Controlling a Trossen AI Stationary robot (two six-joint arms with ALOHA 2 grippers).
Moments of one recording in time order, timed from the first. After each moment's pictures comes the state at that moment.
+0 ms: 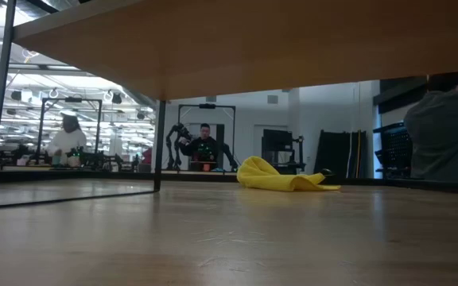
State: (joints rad) left arm 0.53 1.14 1.10 -0.59 0.59 0.03; right arm 0.49 1.72 1.96 -1.40 0.03 1.75
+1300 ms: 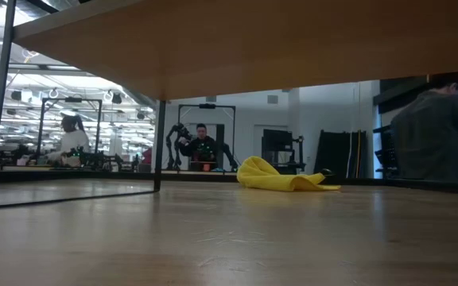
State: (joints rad) left arm 0.53 1.14 1.10 -0.59 0.54 0.01; right arm 0.51 1.72 1.86 -1.29 0.00 1.64
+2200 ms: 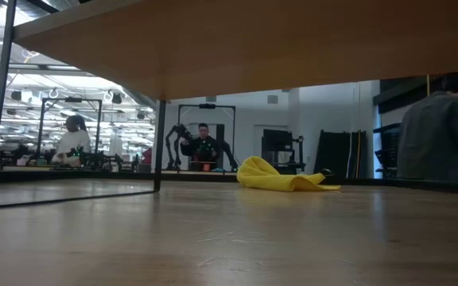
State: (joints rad) left arm 0.53 1.14 1.10 -0.59 0.53 0.01; right arm 0.51 1.72 1.86 -1.44 -0.03 1.65
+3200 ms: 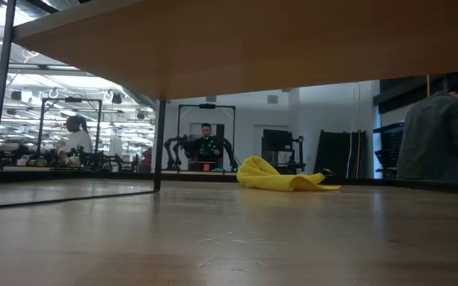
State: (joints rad) left arm 0.53 1.14 1.10 -0.59 0.50 0.01; right arm 0.51 1.72 1.86 -1.57 -0.02 1.70
